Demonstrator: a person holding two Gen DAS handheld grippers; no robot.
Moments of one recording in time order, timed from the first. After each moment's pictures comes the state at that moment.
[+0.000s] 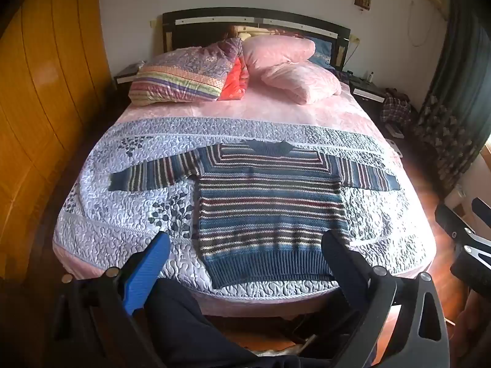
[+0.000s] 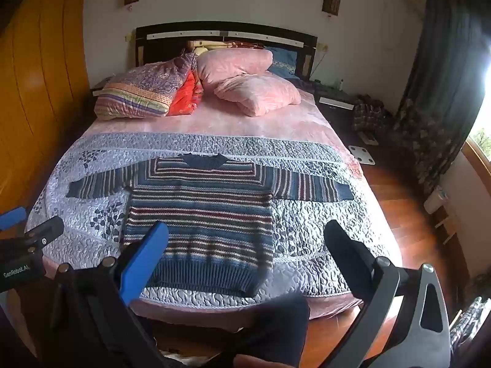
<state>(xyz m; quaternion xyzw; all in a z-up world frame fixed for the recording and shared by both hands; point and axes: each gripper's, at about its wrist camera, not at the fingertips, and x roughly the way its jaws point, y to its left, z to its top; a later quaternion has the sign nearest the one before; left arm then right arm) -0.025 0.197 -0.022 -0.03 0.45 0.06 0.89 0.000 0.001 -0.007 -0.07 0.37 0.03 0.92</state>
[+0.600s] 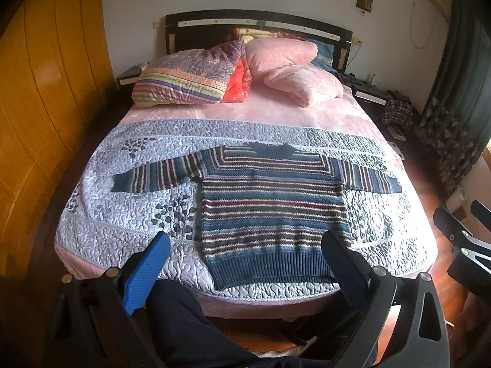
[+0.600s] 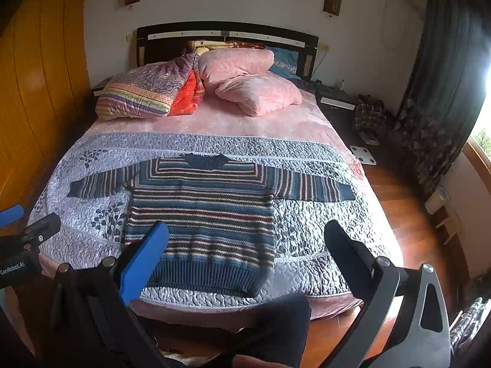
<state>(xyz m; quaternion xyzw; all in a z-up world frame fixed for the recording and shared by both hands) -0.027 0.199 -0.019 -0.03 0.45 0.06 0.89 0.000 -0.002 -0.004 -0.07 0.38 0.03 0.92</state>
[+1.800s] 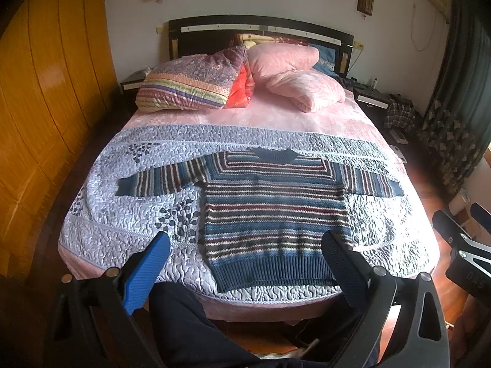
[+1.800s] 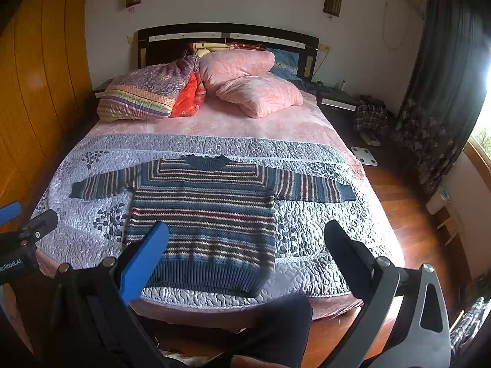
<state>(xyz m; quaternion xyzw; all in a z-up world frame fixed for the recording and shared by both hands) -0.028 0.200 -0.011 -0.03 0.44 0.07 0.90 0.000 0.001 0.000 -0.07 0.38 0.03 0.92</state>
